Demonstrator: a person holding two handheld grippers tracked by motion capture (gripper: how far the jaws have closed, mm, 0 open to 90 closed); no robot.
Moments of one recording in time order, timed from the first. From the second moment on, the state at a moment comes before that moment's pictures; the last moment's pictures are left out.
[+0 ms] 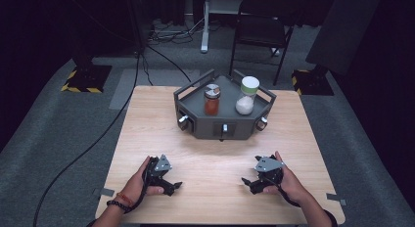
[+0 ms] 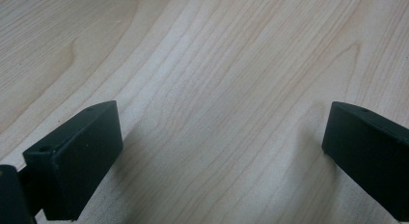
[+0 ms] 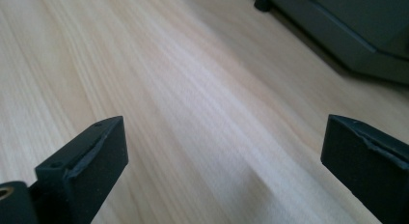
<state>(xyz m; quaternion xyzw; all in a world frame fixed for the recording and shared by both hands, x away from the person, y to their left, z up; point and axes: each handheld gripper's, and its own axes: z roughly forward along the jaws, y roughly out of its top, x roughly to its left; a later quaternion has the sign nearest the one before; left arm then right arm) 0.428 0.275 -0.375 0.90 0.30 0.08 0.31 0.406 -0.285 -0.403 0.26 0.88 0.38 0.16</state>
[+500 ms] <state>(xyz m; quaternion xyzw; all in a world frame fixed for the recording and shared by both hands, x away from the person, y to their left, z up) 0.429 0.275 -0.375 0.90 0.31 0.08 0.31 0.417 -0.306 -0.412 0.26 0.88 0.37 0.12</state>
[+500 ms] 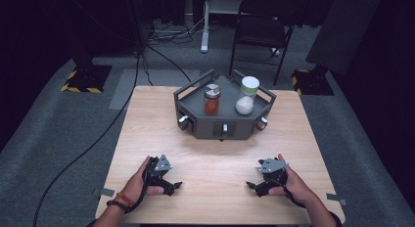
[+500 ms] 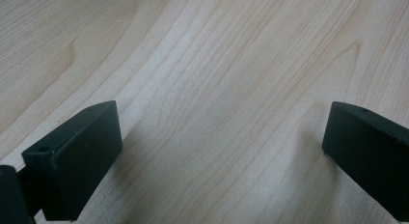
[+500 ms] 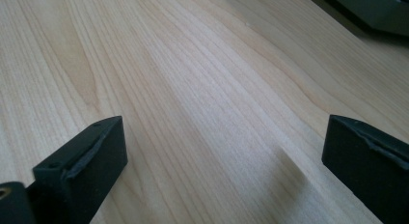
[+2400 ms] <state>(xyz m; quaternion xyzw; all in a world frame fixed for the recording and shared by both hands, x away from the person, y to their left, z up) 0.429 0.276 -0.376 0.90 0.30 0.08 0.31 0.431 -0.348 -0.419 0.28 0.88 0.39 0.06</state>
